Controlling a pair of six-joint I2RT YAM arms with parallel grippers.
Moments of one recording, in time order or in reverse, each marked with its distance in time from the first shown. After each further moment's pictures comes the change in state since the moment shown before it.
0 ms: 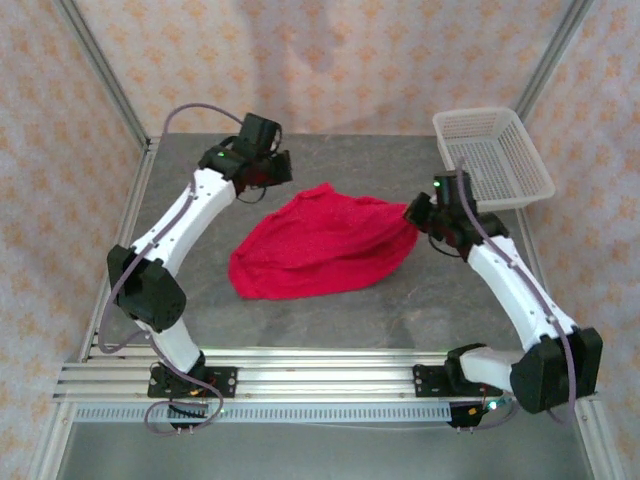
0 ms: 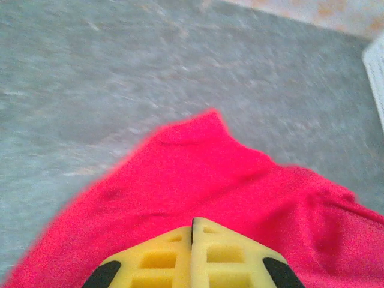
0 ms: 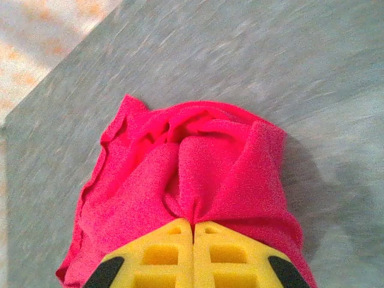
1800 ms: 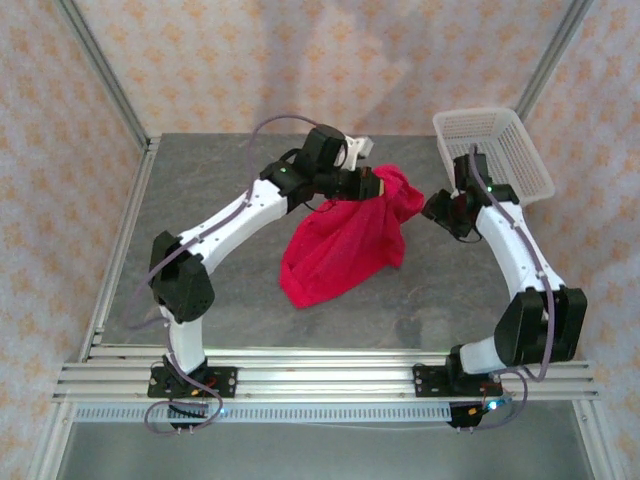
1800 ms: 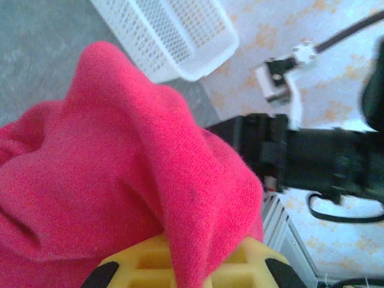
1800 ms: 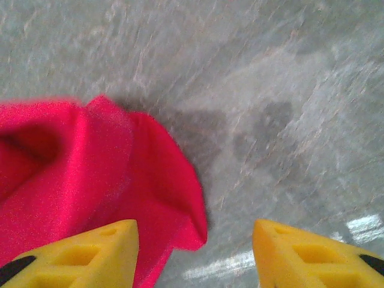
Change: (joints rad) left arm -0.287 0.190 0.092 0.333 0.536 -0.060; right arm -0.169 0.223 0.159 -0.259 -0.043 -0.141
